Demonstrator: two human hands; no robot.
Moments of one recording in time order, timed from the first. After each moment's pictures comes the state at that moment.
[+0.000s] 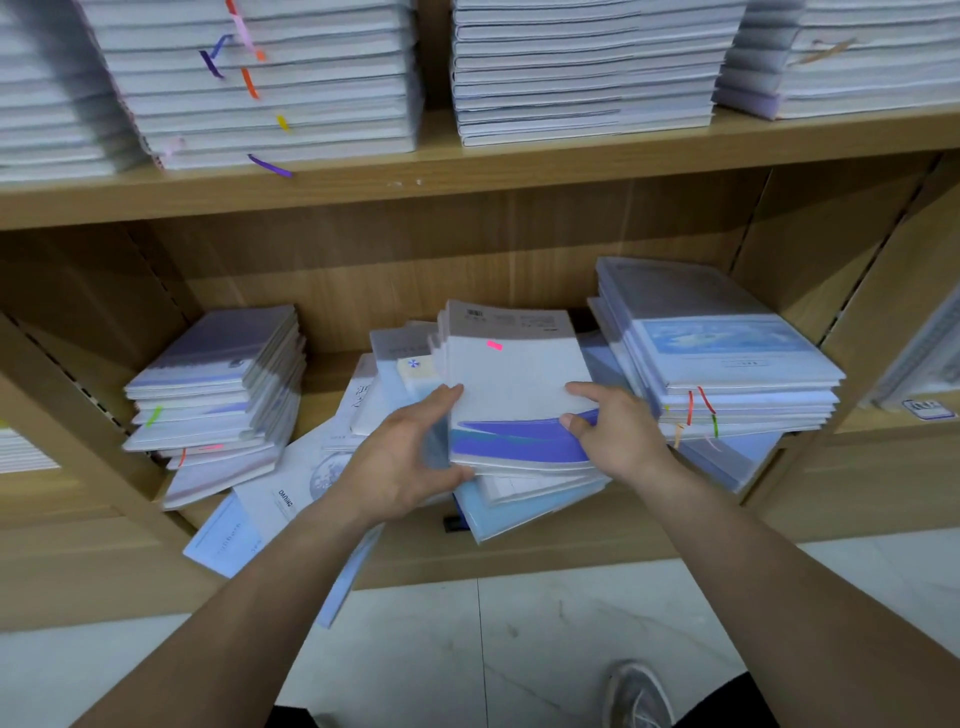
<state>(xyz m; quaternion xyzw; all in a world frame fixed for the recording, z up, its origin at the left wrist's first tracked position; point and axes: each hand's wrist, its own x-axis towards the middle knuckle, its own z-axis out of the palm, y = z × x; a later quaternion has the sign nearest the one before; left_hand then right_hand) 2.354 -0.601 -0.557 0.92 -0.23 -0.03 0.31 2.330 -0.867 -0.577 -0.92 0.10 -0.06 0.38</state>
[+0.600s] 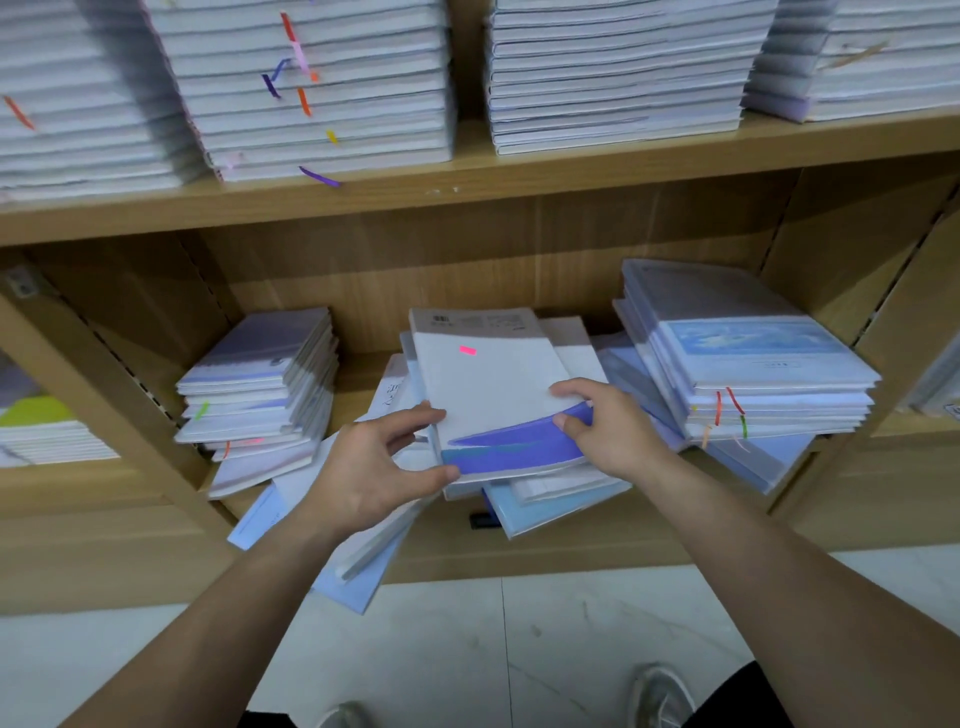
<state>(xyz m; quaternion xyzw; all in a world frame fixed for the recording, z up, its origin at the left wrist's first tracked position) 2.333 -0.553 -0.543 0.88 -0.18 -0.01 0.43 2.332 -0.841 -0.571 -0.90 0.03 -0.05 0.42</state>
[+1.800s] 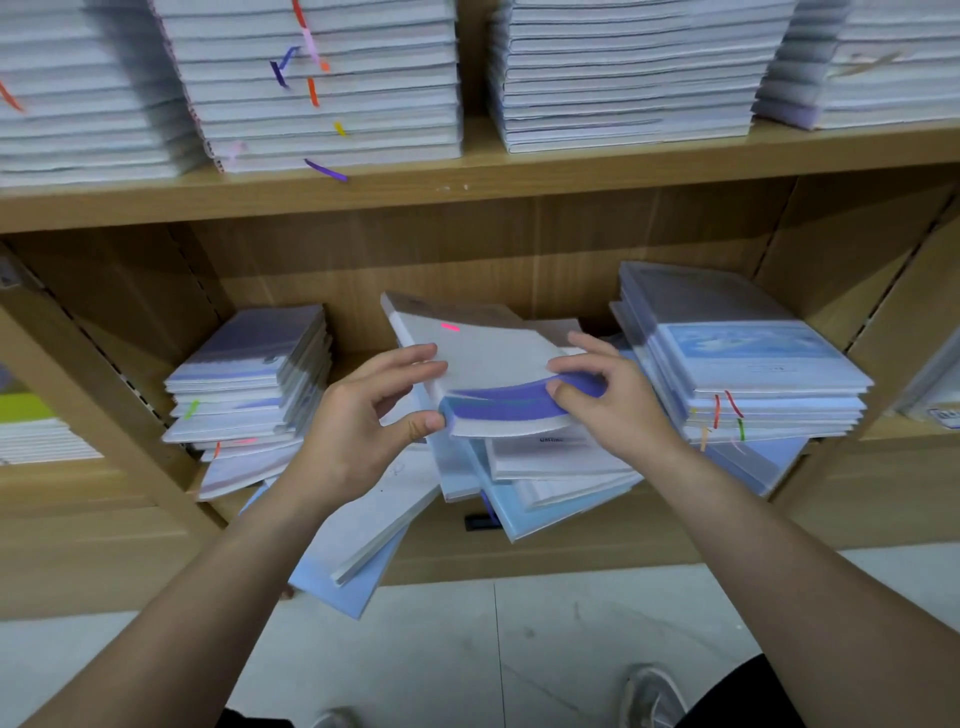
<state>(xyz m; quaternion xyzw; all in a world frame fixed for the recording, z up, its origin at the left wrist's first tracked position) 2.344 -0.550 -0.508 0.83 -0.29 0.07 0.46 2.338 -0.831 -0.548 -0.83 0.00 -0.15 0.54</state>
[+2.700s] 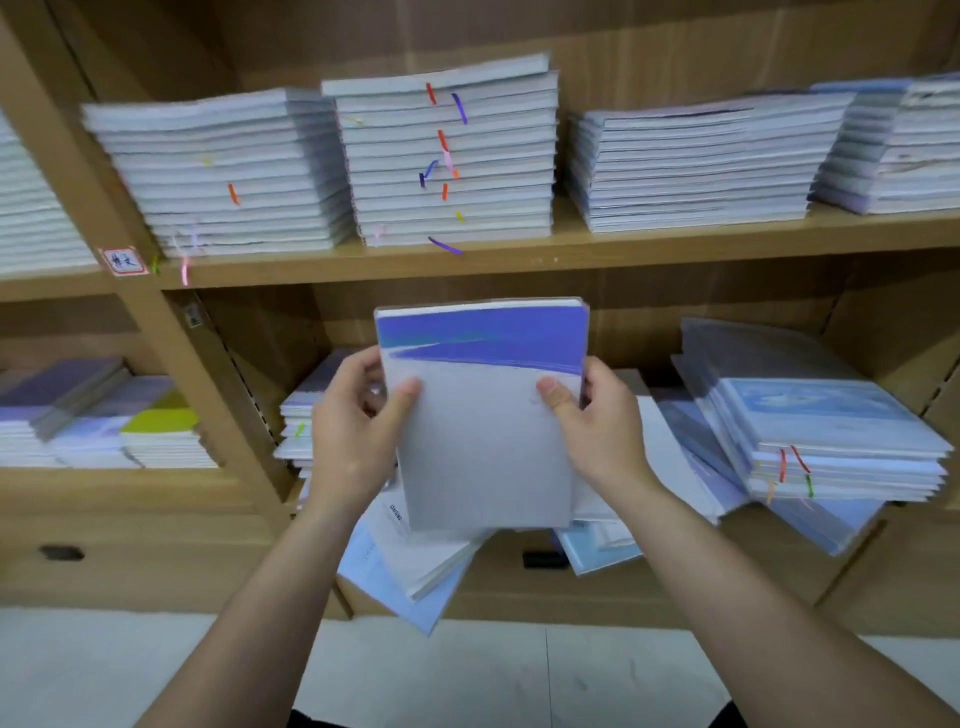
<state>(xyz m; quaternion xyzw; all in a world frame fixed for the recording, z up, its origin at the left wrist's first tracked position) 2.321 -0.502 -0.467 0.80 -0.09 0.28 0.53 2.323 -0.729 -0.490 -0.77 -0.04 -0.24 0.59</state>
